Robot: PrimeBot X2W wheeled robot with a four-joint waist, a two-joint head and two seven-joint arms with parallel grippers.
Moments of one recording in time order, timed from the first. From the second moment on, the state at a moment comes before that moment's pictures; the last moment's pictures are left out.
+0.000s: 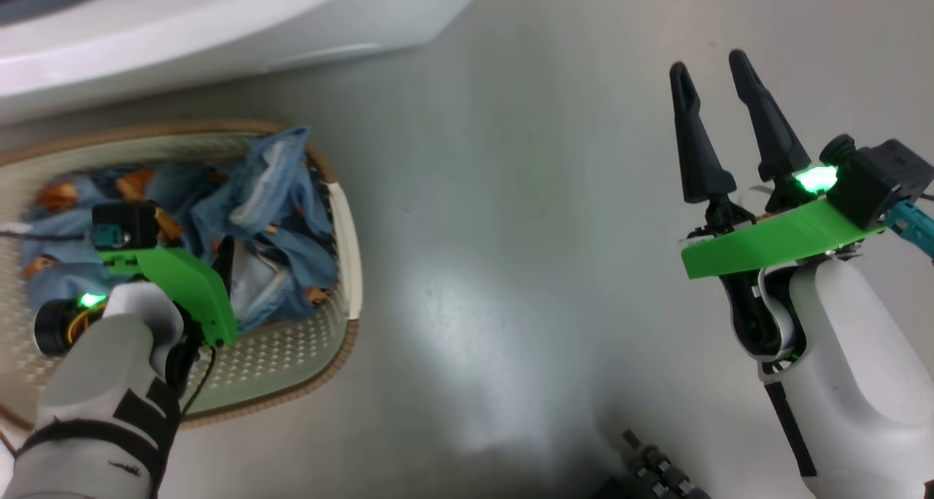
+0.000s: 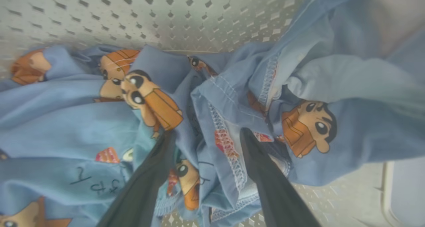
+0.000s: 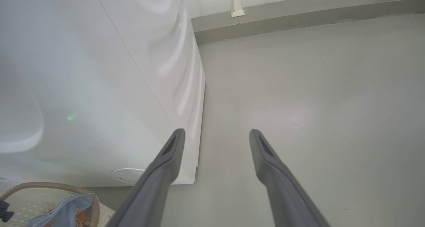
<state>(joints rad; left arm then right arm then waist) -0.93 0.24 -0.53 1.28 -0.67 -0.09 -0.02 -0.55 -0.12 0.19 0.25 0.44 0.13 -0.25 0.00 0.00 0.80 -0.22</state>
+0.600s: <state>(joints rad) -0.99 0.30 -0.57 1.29 -0.61 0.05 0.06 -0.57 -0.09 0.20 0.23 0.44 0.13 -0.25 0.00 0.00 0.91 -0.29</state>
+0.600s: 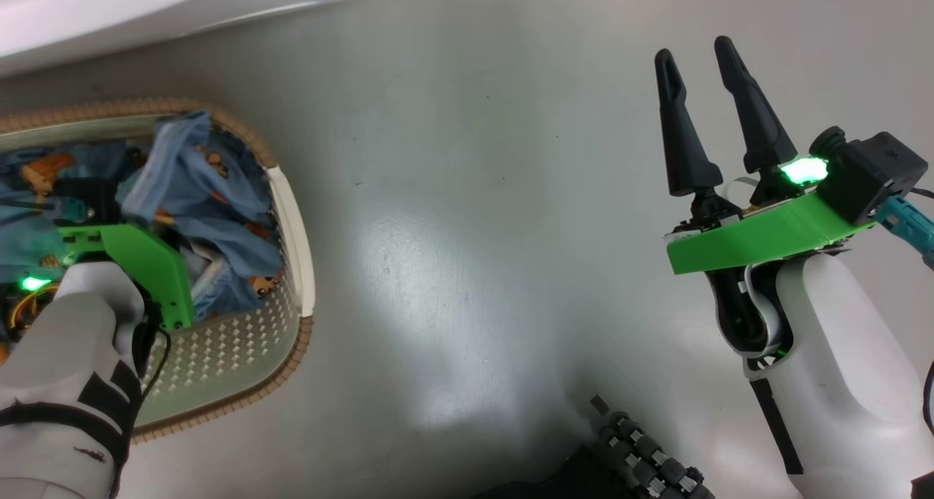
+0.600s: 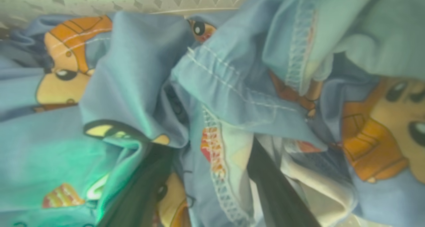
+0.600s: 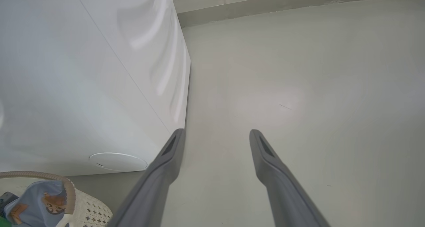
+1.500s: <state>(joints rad) -0.87 0.24 -0.54 1.30 -0.70 -0.05 -0.18 -0.56 -0.10 0.20 0.28 0.44 0.13 -0.25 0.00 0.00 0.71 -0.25</state>
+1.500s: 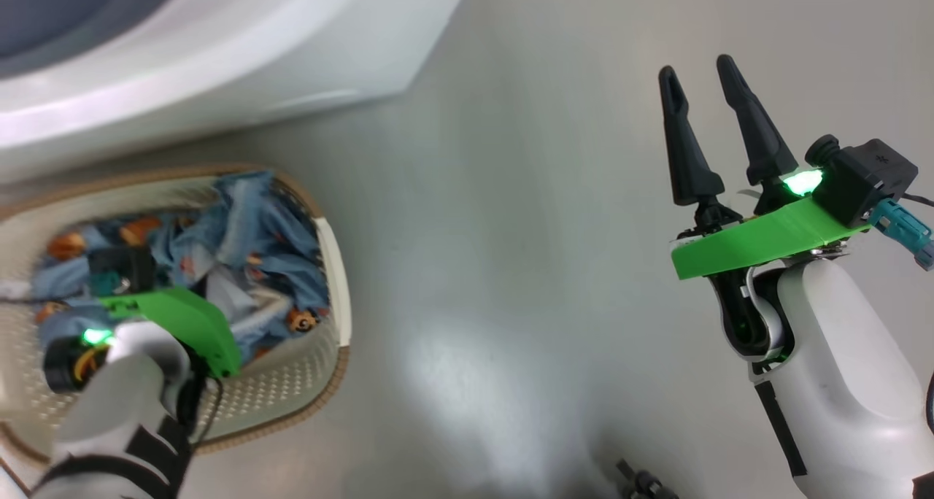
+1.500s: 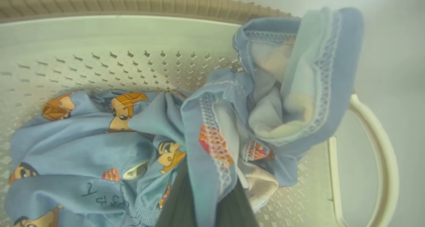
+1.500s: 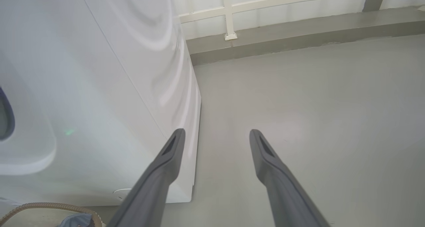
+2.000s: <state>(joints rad) -0.68 0.20 -0.46 1.11 -0.72 -0.09 -0.25 -0.48 -0.14 0.20 0.35 0.45 0.13 -0.25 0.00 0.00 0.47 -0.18</state>
